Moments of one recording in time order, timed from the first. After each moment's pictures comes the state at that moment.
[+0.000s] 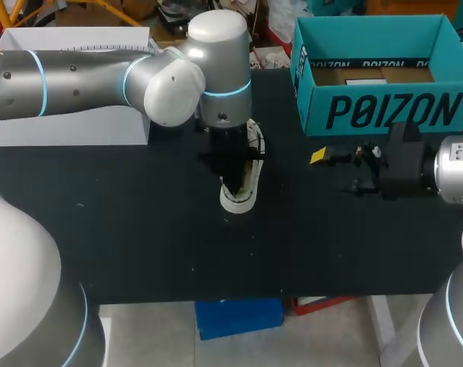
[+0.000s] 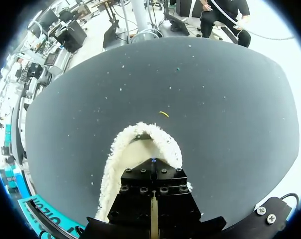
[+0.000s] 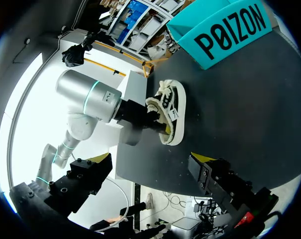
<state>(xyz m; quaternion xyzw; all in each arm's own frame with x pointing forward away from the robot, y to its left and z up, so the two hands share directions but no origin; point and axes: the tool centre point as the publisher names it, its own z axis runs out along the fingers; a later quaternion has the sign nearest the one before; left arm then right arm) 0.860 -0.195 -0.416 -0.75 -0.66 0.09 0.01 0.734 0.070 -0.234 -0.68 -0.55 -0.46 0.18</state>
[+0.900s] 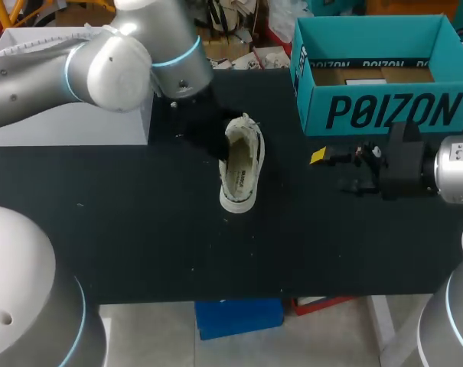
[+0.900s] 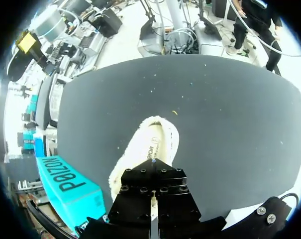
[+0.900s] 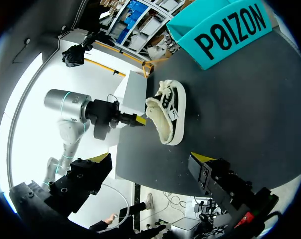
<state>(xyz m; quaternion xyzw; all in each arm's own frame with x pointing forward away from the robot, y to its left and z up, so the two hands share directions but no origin) 0.878 -0.168 -0.325 -0.64 -0.74 0.16 -0.10 0.734 0.070 -0.234 -0.68 -0.55 -0.46 0.18</state>
